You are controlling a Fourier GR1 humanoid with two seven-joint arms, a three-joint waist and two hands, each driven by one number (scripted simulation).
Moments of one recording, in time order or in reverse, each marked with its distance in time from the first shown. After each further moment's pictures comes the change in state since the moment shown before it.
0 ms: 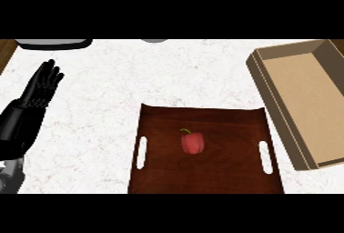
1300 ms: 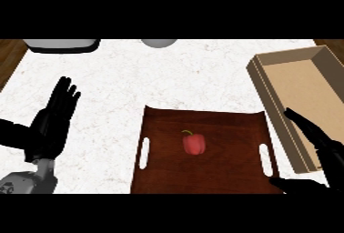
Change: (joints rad) left arm 0.032 -0.216 0.011 0.053 0.077 0.198 0.261; right arm 0.513 -0.080 0.292 -0.205 0.680 -0.140 0.310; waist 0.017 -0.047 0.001
